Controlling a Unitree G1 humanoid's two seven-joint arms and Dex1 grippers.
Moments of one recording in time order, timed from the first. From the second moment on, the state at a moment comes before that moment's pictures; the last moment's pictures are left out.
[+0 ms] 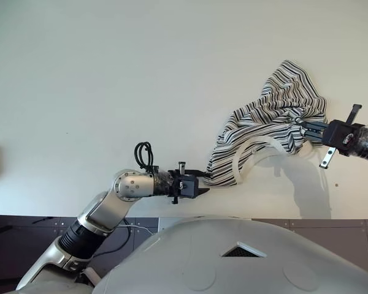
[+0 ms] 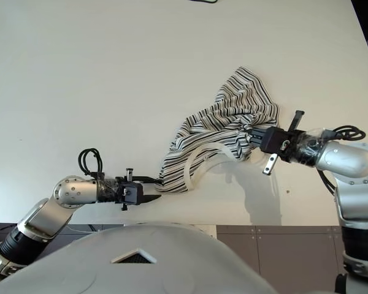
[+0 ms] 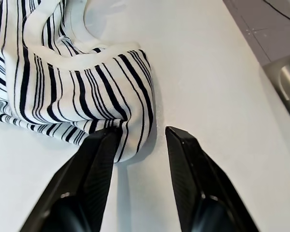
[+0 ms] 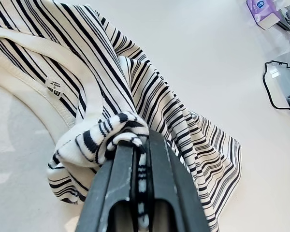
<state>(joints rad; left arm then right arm) 0.25 0.69 -0.53 -0.40 0.15 -0.04 -0.90 0.25 -0.91 -0.11 -0.30 0.09 -0.07 1.01</state>
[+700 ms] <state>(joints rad) 0.20 0.63 -0.45 -0.28 0.14 -0.22 -0.77 0.27 -0.90 -0.11 -0.33 0.08 -0.05 0.96</state>
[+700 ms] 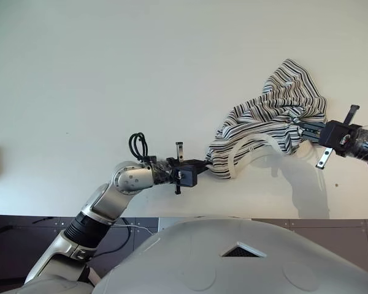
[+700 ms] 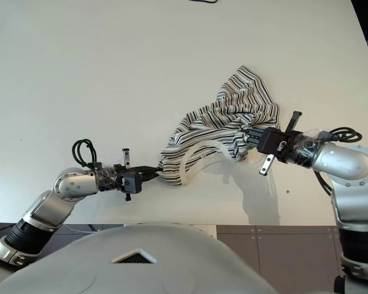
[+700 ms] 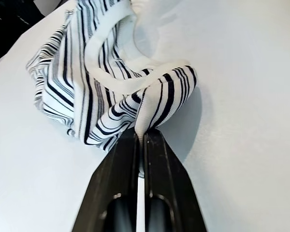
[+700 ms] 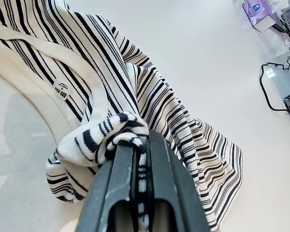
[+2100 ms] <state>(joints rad) -0.54 1.07 0.60 -0.37 -1.07 0.67 -0.95 -0.36 -1.02 -0.80 -0.44 1.27 0.76 0.76</state>
